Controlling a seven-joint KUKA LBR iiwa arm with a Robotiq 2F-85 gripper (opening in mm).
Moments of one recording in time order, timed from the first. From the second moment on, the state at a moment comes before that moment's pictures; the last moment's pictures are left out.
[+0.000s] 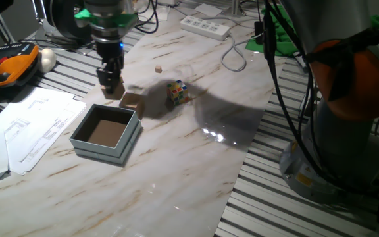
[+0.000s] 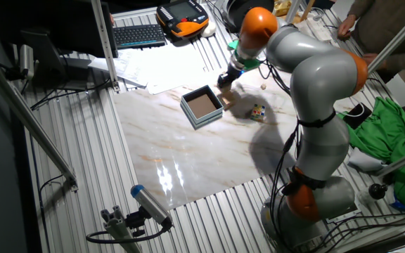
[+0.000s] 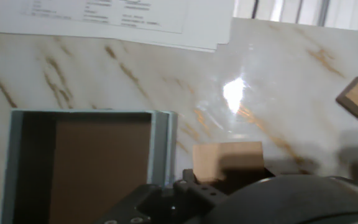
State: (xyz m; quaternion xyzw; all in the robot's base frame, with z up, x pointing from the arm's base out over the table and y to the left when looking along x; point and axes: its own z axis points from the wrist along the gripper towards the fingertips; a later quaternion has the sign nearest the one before) arm 0.636 0.030 0.109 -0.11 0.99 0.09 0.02
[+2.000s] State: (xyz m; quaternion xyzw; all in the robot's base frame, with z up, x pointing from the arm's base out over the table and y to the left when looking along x) arm 0.577 0.103 0.168 -0.08 0.99 0.06 0.00
